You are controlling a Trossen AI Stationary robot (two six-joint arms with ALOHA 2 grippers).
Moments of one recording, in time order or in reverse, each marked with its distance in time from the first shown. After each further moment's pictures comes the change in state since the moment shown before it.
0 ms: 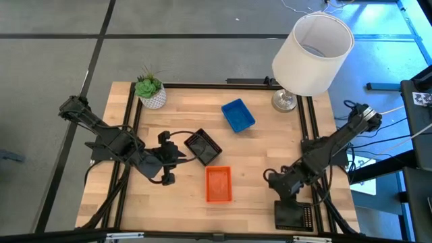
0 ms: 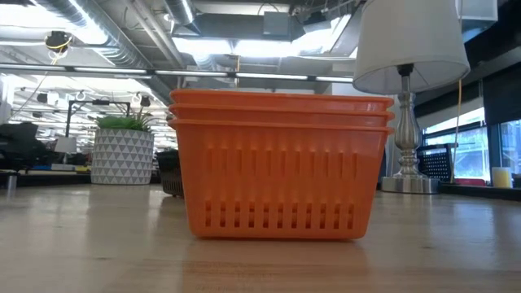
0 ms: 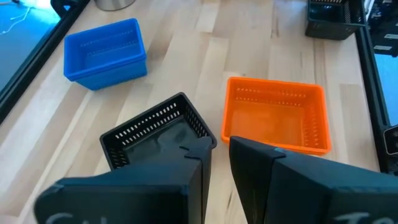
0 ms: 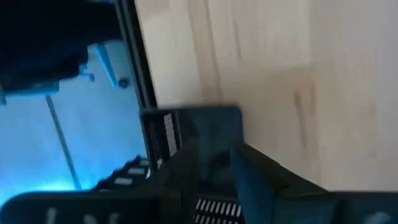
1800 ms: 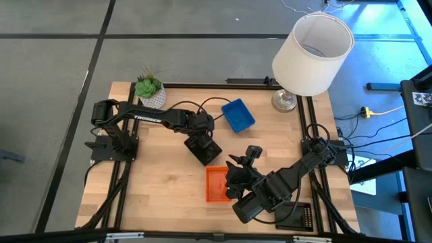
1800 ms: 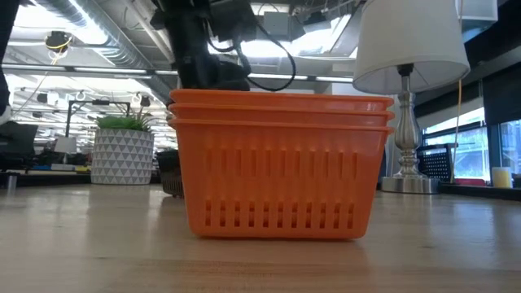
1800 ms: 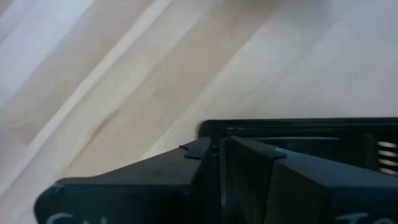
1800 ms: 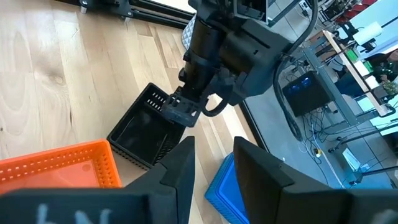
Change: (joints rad) left arm 0.667 0.454 -0.001 0.076 0.309 -0.078; right arm -0.065 0.733 1.289 -0.723 1.265 -0.278
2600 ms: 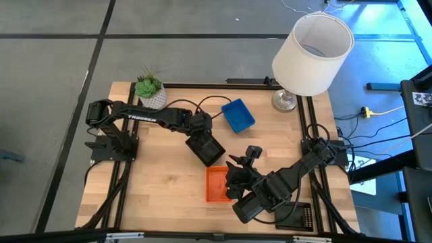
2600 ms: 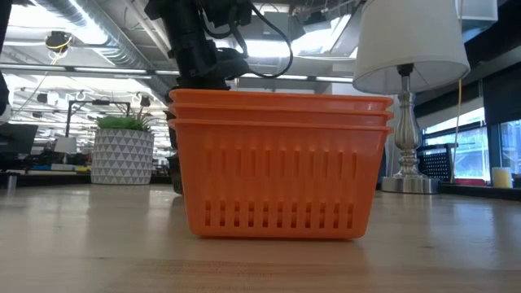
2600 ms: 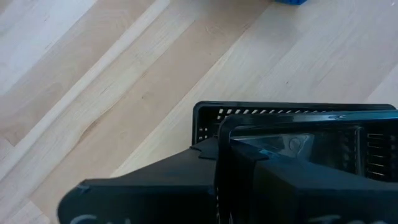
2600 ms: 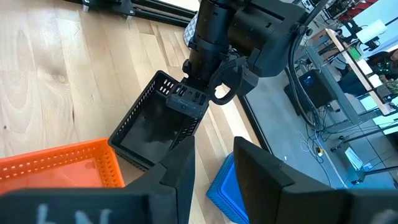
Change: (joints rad) left arm -0.007 -0.054 0.001 0.003 0.028 -0.018; right arm 0.000 0.000 0.000 0.000 -0.010 0.002
